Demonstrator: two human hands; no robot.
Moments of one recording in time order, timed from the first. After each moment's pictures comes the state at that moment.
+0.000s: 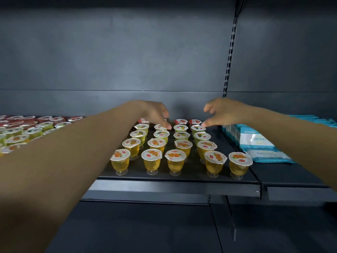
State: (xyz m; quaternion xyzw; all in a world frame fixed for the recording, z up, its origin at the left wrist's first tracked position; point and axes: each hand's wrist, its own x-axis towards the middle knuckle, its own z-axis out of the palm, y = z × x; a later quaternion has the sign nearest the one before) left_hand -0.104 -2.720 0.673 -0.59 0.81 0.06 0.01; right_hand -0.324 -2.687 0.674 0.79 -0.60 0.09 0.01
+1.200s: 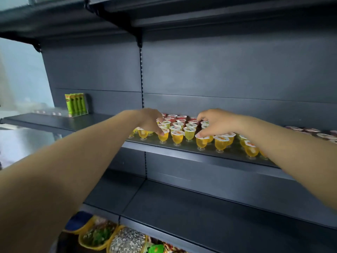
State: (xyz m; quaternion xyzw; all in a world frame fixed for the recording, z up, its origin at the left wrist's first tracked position) left_hand 0.493 -2.491 0.673 -0.72 0.69 0.01 -0.02; right_hand 0.277 -2.538 0.672 0.89 -0.46 0.07 0.01
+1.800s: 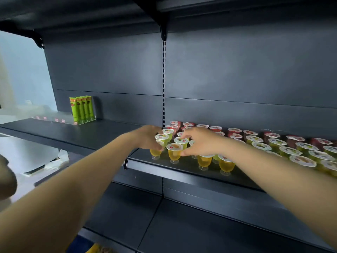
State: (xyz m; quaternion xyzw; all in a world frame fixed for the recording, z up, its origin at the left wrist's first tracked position) left_hand 0.688 -2.620 0.622 -0.71 0.69 0.05 -0.12; right_hand 0.489 -2.653 0.626 0.91 -0.40 0.10 -0.08
